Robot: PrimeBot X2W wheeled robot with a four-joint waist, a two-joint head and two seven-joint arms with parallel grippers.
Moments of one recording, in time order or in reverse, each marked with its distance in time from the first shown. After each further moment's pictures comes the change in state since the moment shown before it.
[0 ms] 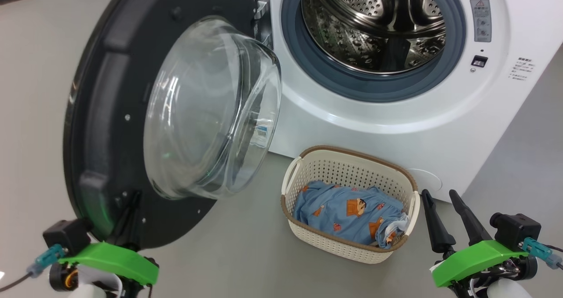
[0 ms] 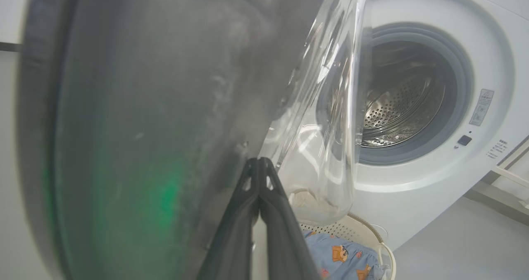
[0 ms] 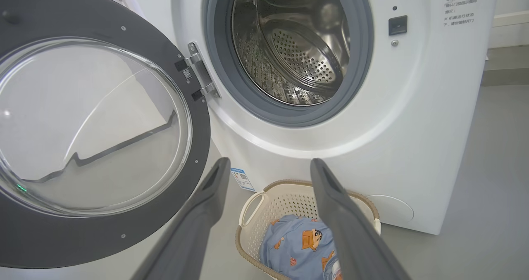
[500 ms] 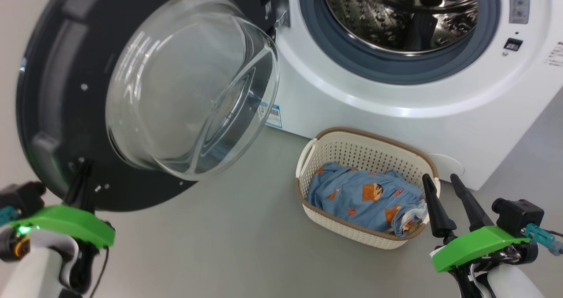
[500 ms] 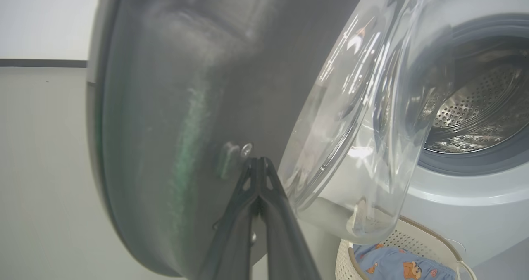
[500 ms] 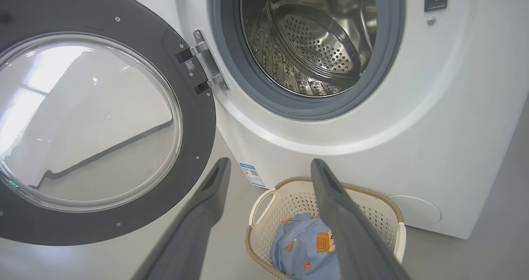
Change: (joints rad) left arm -0.195 0.089 0.028 0.228 0.011 -0.031 -0.004; right arm -0.041 -0.001 -0.005 -0.002 -0.002 0.000 0.000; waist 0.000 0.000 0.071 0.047
